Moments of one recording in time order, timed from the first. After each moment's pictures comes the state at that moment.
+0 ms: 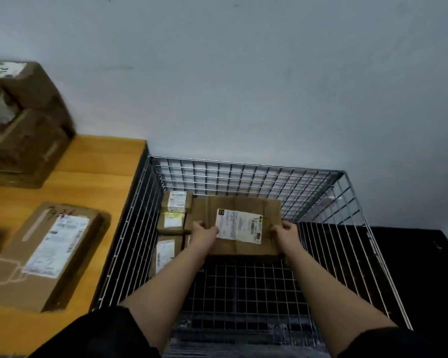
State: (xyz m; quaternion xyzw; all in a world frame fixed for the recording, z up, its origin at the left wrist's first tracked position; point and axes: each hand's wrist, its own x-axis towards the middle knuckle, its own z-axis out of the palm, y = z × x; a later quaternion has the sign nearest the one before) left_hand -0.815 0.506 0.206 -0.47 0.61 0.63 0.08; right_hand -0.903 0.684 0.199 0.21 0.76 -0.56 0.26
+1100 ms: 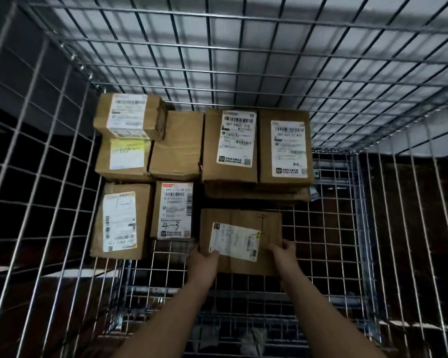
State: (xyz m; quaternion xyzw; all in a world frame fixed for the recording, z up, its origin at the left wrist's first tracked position) left_hand -0.835 0.547 -0.209 -0.58 0.53 0.60 0.16; right_hand -0.923 0.699 -0.229 0.36 0.68 -0.50 0.40
